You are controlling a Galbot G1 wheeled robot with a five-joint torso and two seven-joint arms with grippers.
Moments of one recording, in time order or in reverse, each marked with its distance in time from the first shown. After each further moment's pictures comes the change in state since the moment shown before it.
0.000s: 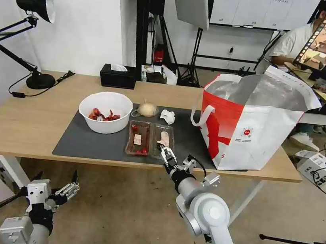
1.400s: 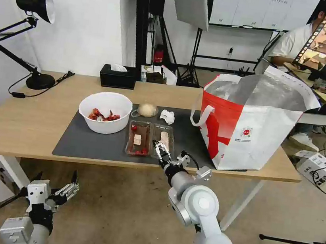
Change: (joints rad) left arm 0.000 0.002 -0.002 0.012 0.000 -0.020 -0.003; right arm 0.054 0.055 -0.017 -0.071 -0.028 0.005 0.035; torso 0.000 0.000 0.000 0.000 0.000
